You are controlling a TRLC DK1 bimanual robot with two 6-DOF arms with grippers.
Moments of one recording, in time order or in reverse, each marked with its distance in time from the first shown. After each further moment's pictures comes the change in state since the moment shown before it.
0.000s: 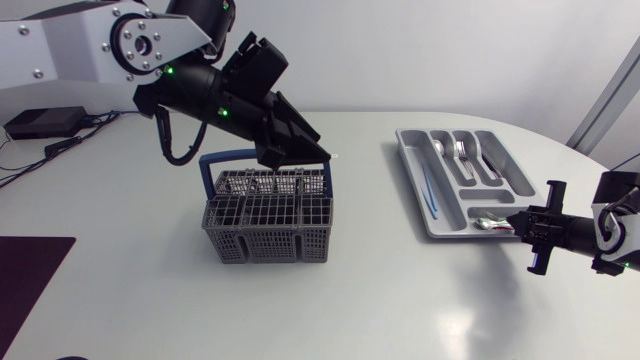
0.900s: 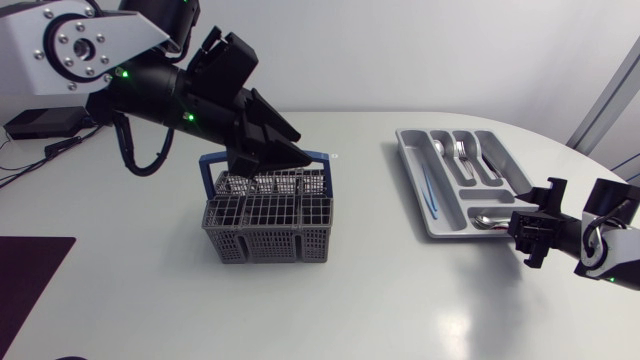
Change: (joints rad) left arm 0.029 -0.144 -0.110 0.007 -0.022 -0.004; right arm 0.027 0.058 -0.071 0.329 0.103 0.008
